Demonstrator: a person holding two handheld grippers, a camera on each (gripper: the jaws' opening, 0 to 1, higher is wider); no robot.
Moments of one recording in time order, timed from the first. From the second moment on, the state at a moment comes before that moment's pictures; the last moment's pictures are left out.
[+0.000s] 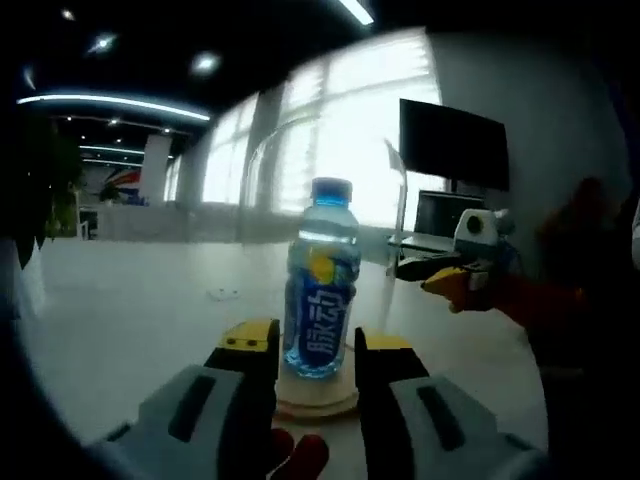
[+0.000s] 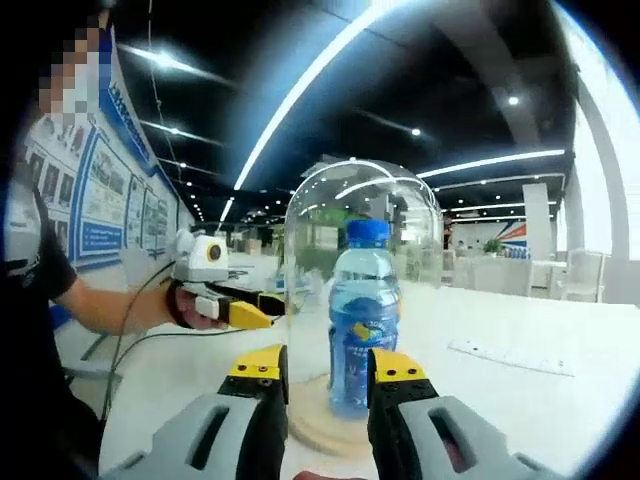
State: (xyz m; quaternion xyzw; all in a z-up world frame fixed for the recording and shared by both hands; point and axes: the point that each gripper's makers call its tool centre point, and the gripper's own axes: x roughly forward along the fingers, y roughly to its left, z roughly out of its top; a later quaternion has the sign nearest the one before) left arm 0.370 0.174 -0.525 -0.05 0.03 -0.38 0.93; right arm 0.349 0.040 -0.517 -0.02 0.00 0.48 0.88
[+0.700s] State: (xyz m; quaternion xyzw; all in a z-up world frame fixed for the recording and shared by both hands) left arm 0.295 0.181 -0.544 -0.05 0.01 -0.32 0.95; right arm 0.294 0.004 -0.561 -0.03 0.02 0.42 0.91
